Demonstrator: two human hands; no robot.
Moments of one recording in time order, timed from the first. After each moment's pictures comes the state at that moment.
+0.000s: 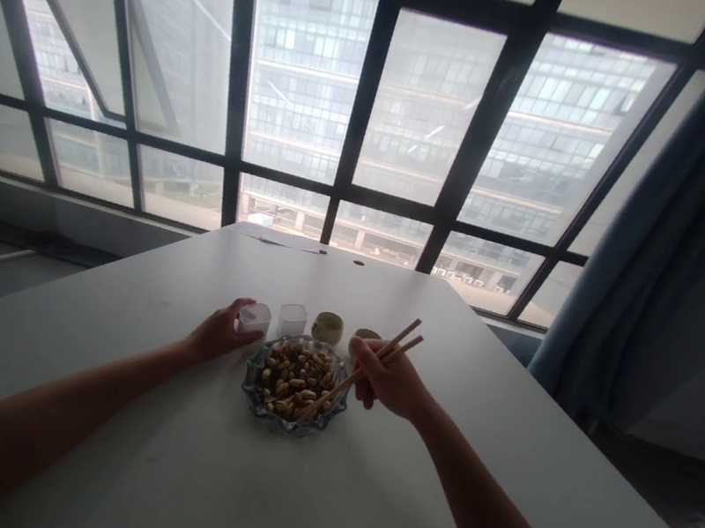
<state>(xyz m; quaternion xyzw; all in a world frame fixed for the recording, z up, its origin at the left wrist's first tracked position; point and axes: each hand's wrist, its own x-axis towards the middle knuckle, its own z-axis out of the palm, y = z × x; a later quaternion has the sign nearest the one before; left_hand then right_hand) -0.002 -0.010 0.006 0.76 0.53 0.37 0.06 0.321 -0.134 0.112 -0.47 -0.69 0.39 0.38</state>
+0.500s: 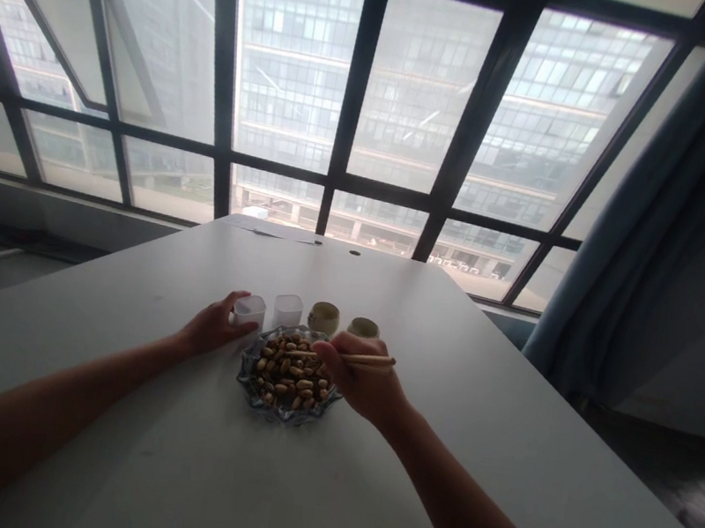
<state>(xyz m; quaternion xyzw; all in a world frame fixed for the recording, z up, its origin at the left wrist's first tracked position) 0.000 -0.012 0.010 0.76 0.55 0.33 0.08 0.300 -0.141 0.091 -0.37 -0.80 0.19 0.44</state>
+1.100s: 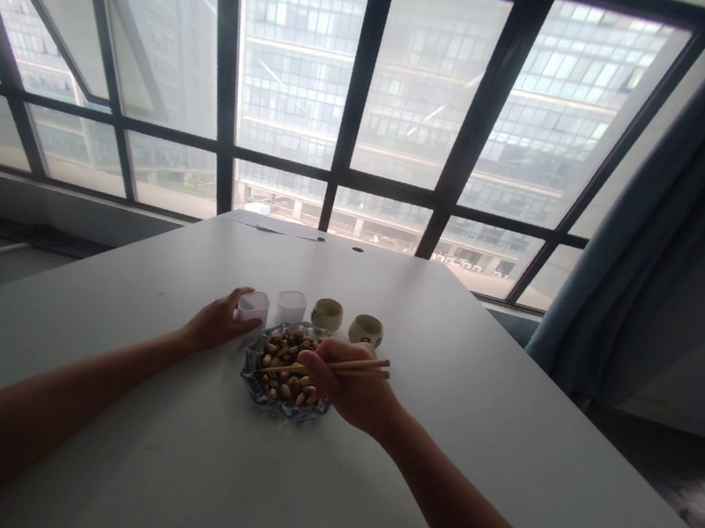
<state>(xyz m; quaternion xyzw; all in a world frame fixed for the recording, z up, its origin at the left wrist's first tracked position) 0.001 -0.011 0.008 0.77 0.56 0.31 0.06 0.284 -0.155 0.096 -0.38 -0.79 0.30 0.38</state>
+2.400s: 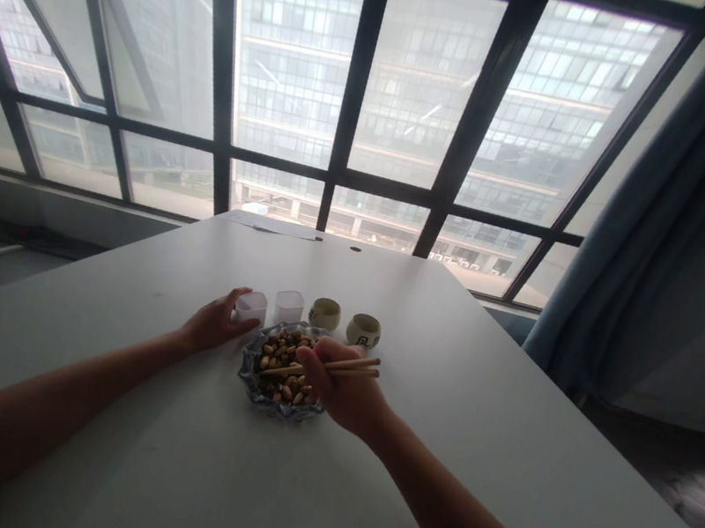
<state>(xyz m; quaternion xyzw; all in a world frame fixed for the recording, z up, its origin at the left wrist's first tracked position) 0.000 -0.011 0.007 0.77 0.56 0.30 0.05 0.275 -0.154 0.082 -0.40 -0.76 0.30 0.41</state>
